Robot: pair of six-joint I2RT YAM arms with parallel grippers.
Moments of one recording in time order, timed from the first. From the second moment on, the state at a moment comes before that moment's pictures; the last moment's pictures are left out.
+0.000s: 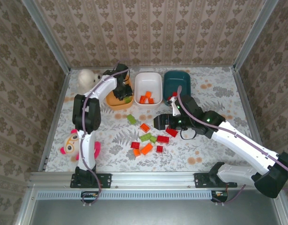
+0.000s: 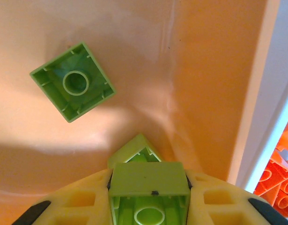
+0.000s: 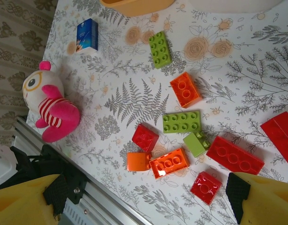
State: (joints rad) left arm -0.38 2.18 1.86 -0.95 0.09 -0.64; right arm 0.71 1.15 1.06 -0.69 -0.20 0.63
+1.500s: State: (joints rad) left arm -0.36 0.56 1.00 -1.23 -0.20 -0.95; right arm 1.08 2.07 1.70 -1.00 0.02 0.18
